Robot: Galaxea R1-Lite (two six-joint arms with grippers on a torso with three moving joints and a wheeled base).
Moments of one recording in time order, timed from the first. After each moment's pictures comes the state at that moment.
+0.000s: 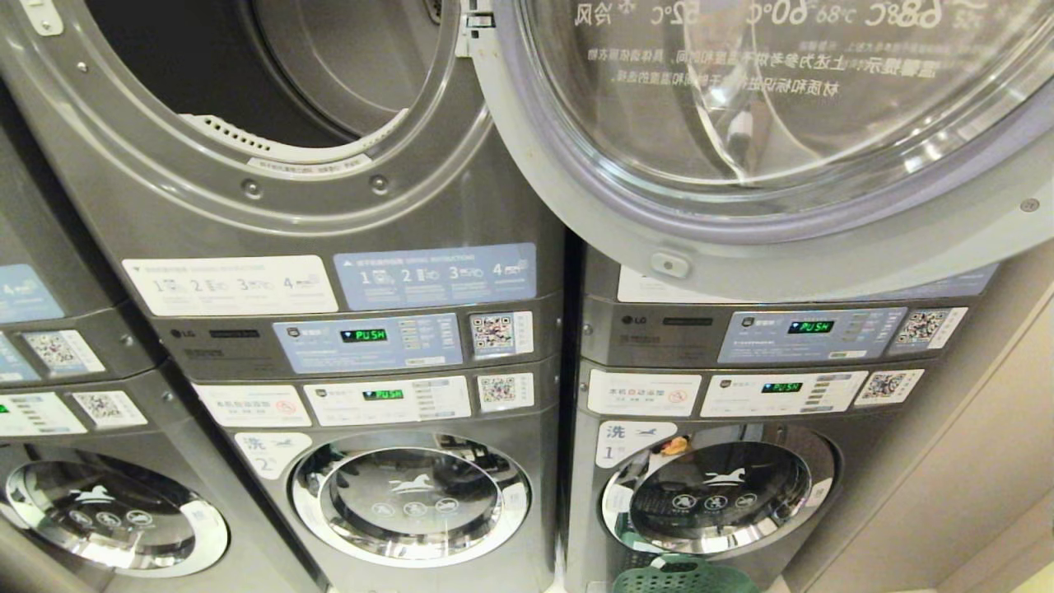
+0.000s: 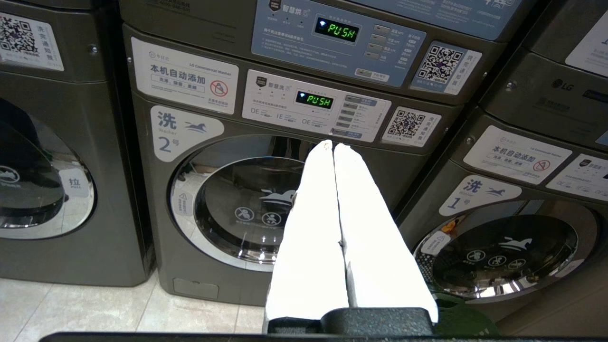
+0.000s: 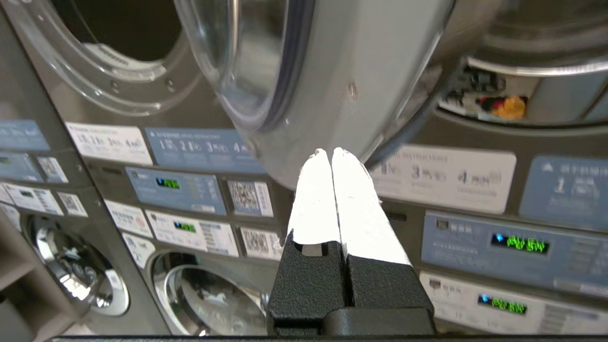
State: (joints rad) left arm 0.00 0.00 0.00 -0.04 0.07 -0.23; right arm -0.01 0.90 -0.43 -0.78 0.41 0.21
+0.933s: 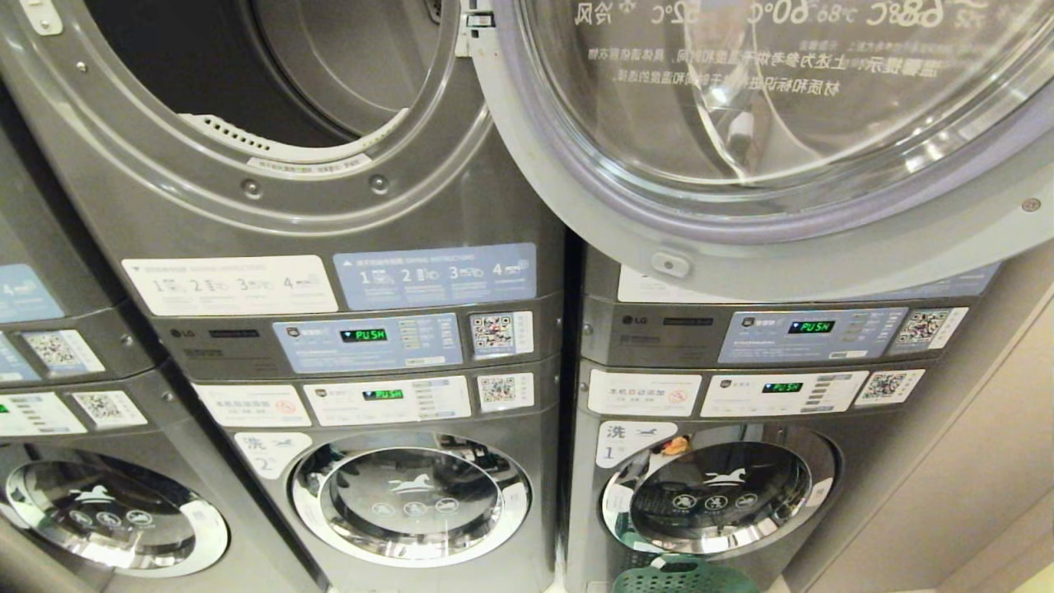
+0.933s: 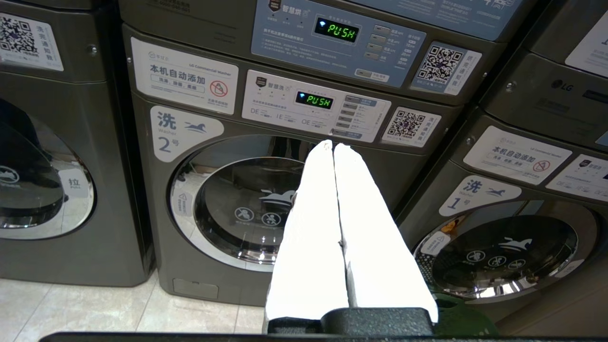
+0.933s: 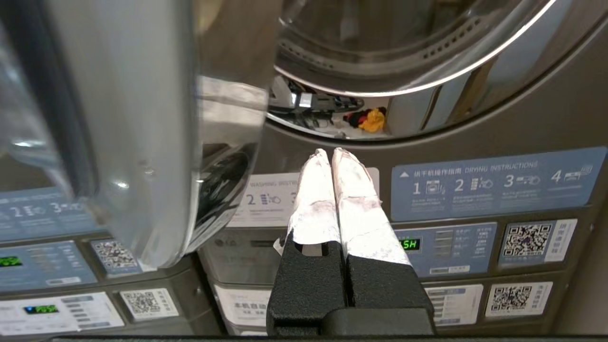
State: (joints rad) left arm 0.00 0.00 0.00 -0.04 0.07 -0.23; right arm -0.03 1.04 -0.50 -0.84 0.07 0.15
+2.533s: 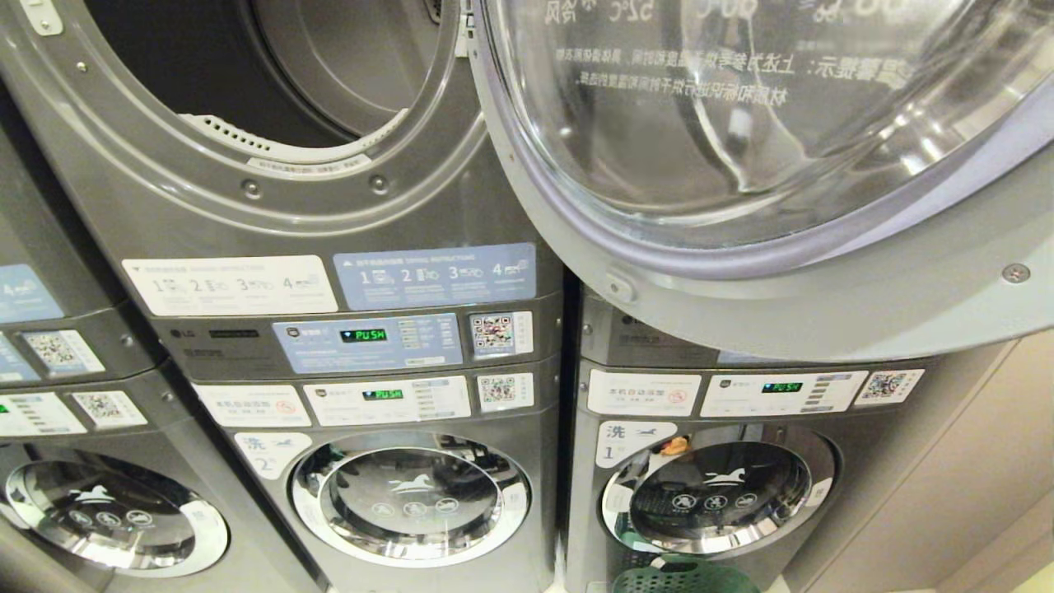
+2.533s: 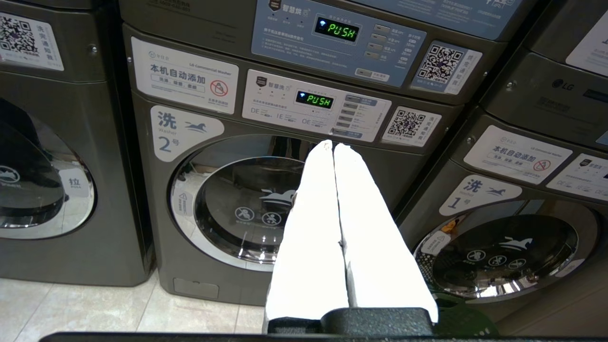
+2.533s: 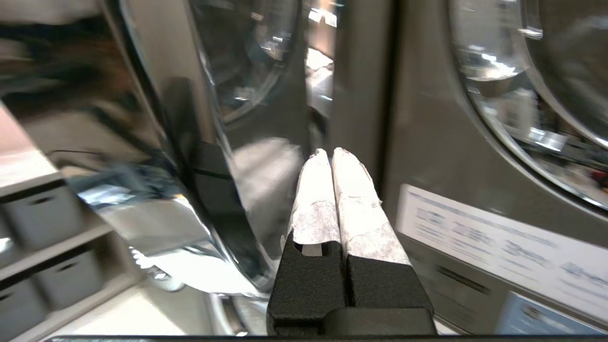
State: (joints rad) left arm 0.00 0.00 0.00 -0.04 0.07 -0.23; right arm 0.27 0.97 -0.61 -0.72 0.42 0.12
